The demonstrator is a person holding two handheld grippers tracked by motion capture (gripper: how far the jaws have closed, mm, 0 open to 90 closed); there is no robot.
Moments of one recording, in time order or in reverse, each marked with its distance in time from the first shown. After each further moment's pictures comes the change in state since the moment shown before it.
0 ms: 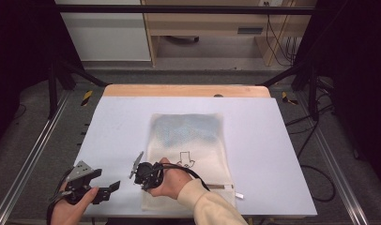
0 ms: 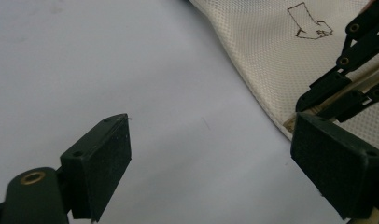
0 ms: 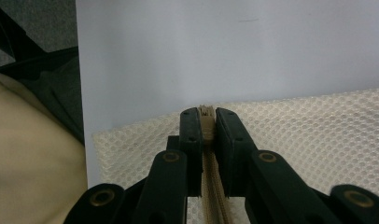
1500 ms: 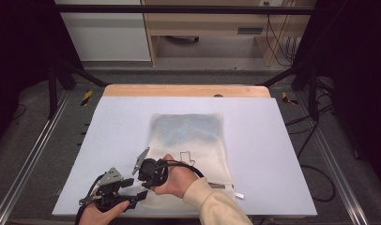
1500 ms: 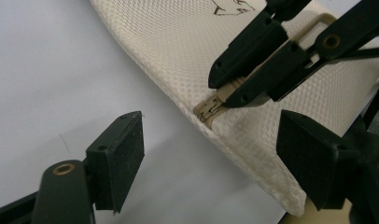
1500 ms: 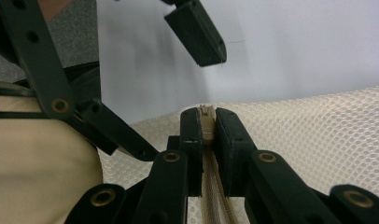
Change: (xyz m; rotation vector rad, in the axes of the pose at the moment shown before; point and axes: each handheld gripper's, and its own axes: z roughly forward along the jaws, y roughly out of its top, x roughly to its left) left arm -0.053 -0.001 0.045 0.060 -0.202 0.012; right arm 0.000 -0.003 -0.027 -0.074 0.000 0.005
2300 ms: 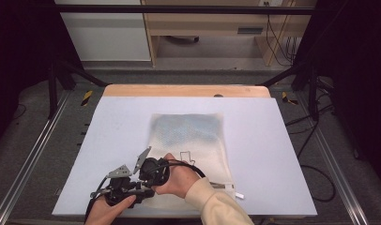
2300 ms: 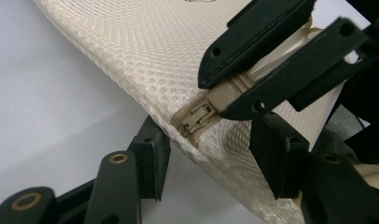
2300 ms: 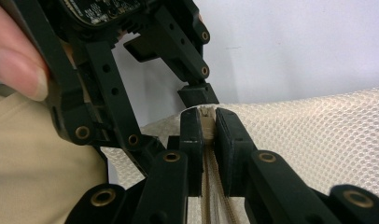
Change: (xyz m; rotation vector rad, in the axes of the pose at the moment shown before) left arm 0.009 0.004 0.028 0.034 -0.178 -0.044; right arm 0.001 0.000 -0.008 -0.023 -0.009 -0.015
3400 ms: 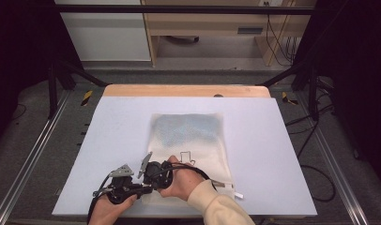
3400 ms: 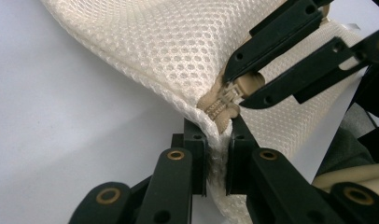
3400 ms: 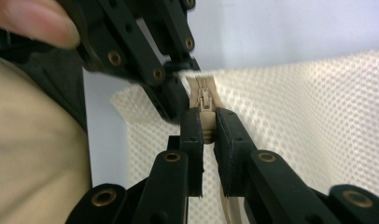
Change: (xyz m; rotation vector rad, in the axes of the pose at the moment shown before) left arm 0.001 0.001 0.006 0.012 0.035 -0.008; right arm 0.003 -0.013 0.004 0.100 -0.069 -0.028
